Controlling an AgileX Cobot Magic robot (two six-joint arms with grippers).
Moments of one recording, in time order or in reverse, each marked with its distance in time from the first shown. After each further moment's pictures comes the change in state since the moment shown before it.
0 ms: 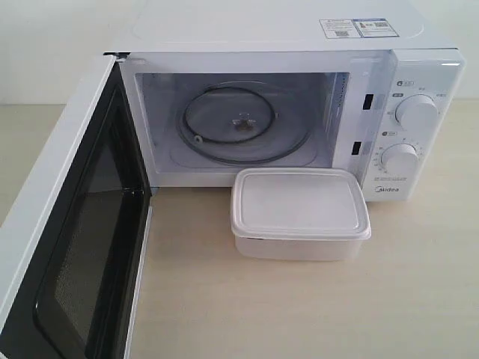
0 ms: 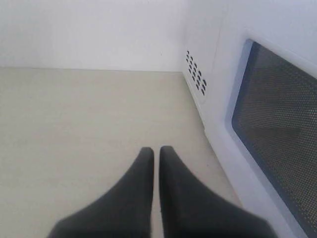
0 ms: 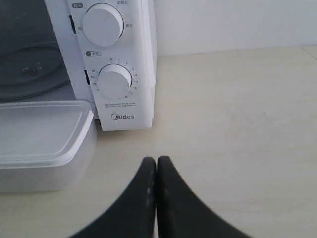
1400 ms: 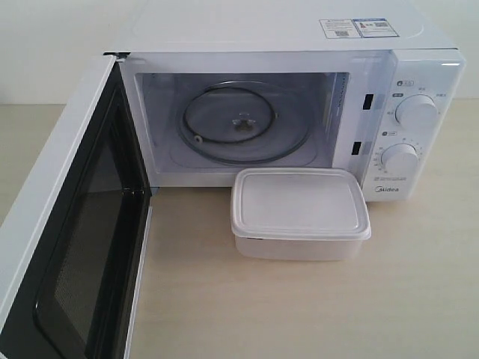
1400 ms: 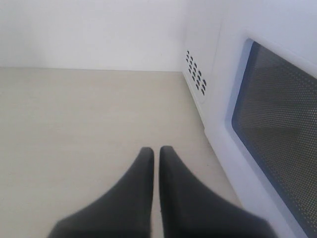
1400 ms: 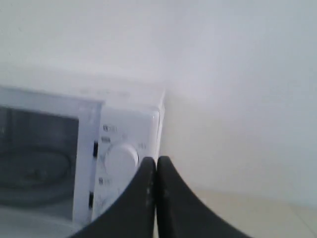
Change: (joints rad) left arm 0.000 0.000 0.000 0.000 0.000 0.000; right arm 0.000 0.000 0.000 -0.142 -0.466 -0.065
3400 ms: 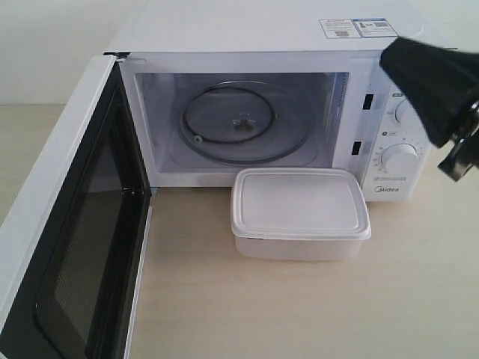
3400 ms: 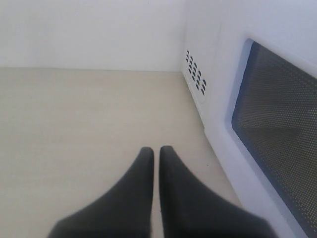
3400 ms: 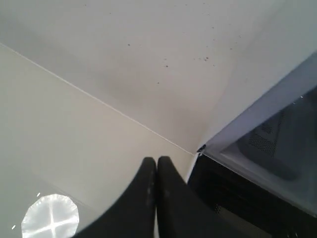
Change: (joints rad) left arm 0.000 0.000 0.000 0.000 0.000 0.000; right arm 0.277 1.000 -0.280 -0.206 -0.817 1.355
